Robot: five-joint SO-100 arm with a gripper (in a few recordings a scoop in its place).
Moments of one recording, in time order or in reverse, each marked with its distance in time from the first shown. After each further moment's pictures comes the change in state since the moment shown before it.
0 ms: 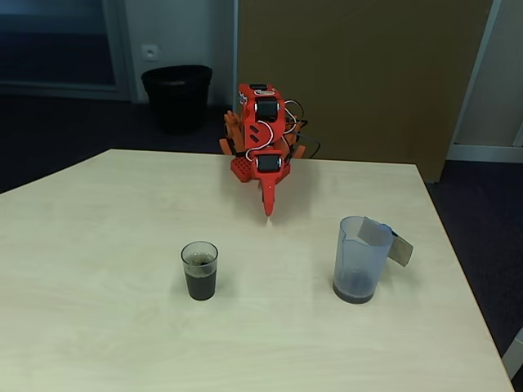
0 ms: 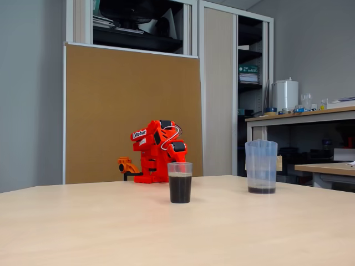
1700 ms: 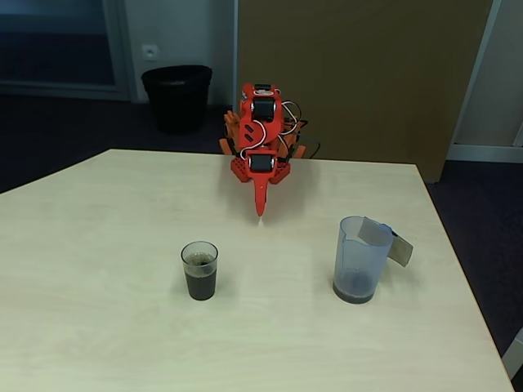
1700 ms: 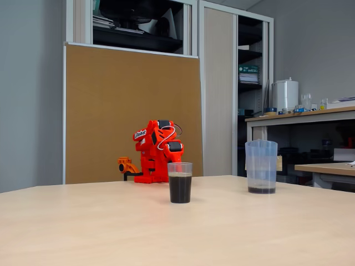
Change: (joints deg) arm 5.4 0.0 0.0 0.0 -1.0
